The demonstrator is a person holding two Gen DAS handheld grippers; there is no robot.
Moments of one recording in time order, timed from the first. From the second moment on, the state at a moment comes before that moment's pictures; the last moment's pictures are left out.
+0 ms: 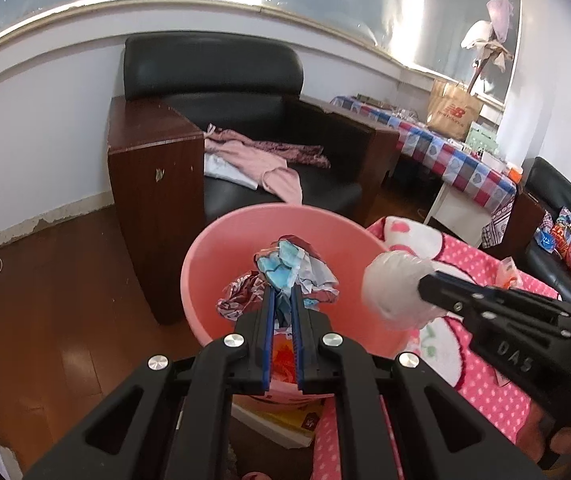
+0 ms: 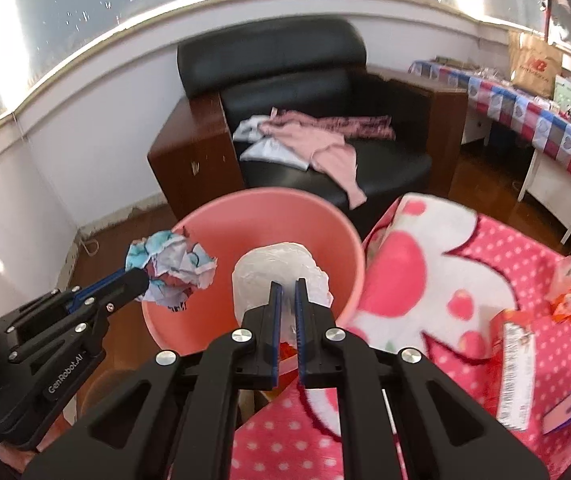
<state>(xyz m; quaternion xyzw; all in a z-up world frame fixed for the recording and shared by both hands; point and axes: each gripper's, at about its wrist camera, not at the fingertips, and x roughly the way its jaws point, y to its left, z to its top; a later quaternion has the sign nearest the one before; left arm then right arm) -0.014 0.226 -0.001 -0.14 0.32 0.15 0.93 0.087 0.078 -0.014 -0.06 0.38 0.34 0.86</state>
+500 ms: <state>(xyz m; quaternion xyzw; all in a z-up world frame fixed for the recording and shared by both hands) 0.010 0.230 -0.029 -0.14 0.37 0.15 0.91 0.105 0.098 -0.047 -0.08 0.43 0.33 0.84</state>
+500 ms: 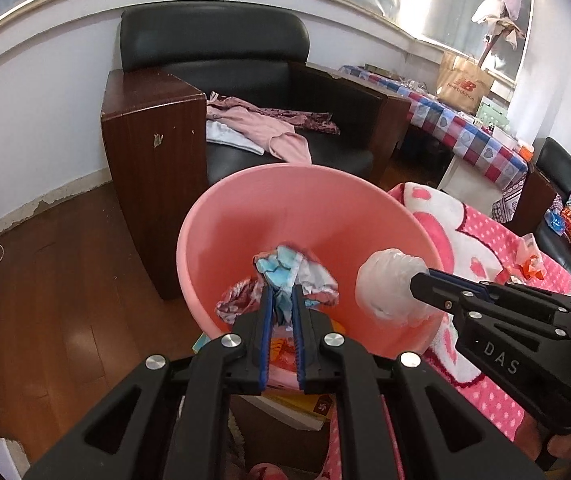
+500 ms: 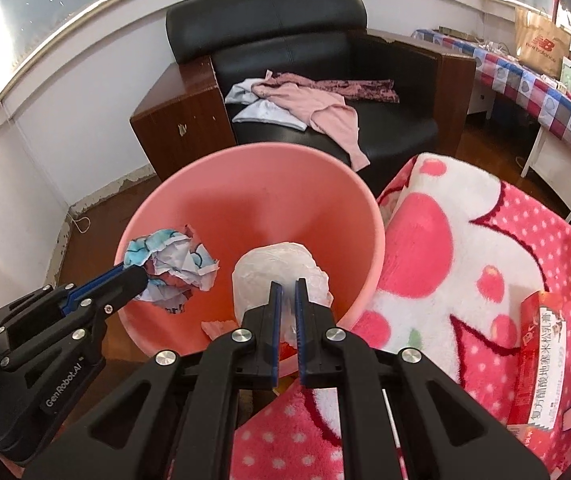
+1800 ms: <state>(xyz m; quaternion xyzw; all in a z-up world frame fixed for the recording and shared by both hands) -0.004 0.175 0.006 -0.12 0.34 0.11 0.93 0.072 0.001 -0.001 -0.04 0.39 0.29 0.88</state>
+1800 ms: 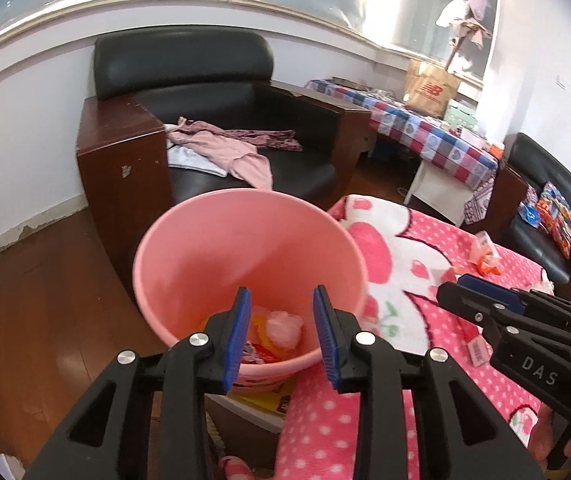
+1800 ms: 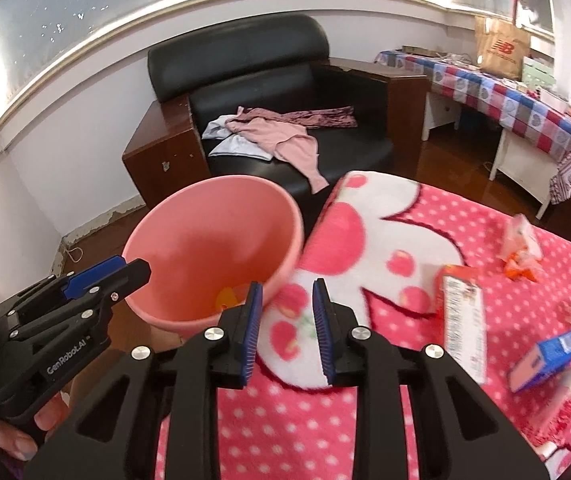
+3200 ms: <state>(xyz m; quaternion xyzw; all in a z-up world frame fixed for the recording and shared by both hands) 0.201 -0.066 -0.002 -0.07 0.40 -0.15 0.90 0.121 -0.321 -0.026 0.12 0.38 0.04 0.92</state>
